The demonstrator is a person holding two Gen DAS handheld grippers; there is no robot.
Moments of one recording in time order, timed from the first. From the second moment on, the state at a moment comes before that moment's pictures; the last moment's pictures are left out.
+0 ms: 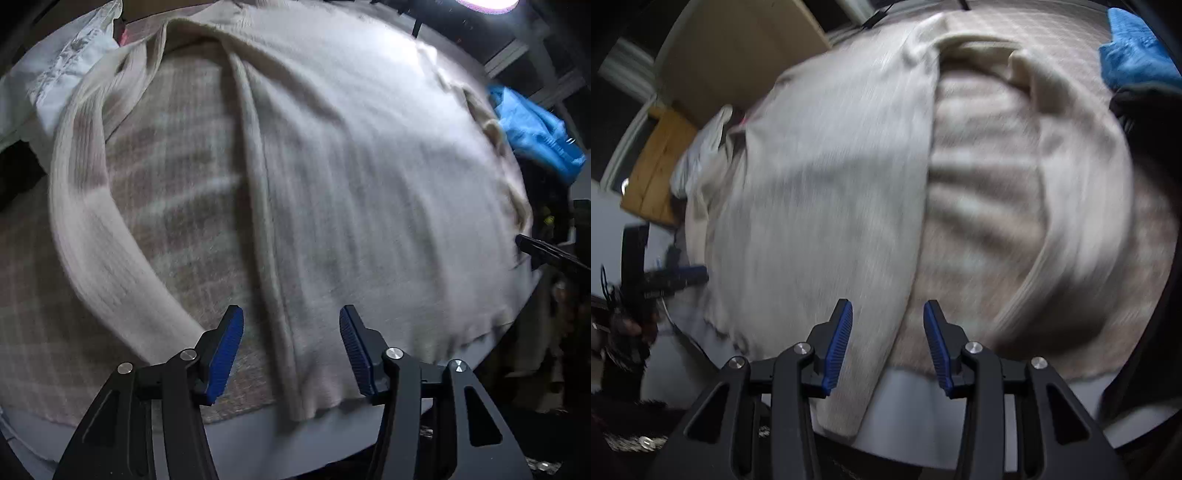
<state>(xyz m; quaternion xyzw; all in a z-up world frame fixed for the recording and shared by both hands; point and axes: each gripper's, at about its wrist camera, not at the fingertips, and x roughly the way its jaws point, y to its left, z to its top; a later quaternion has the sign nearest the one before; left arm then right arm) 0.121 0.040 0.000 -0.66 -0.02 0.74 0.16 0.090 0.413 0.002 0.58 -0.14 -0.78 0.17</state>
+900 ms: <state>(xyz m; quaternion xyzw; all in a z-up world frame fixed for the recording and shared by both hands) 0.067 0.011 0.097 -0.55 -0.06 0.79 0.25 0.067 0.417 0.124 0.38 -0.21 -0.87 0.23</state>
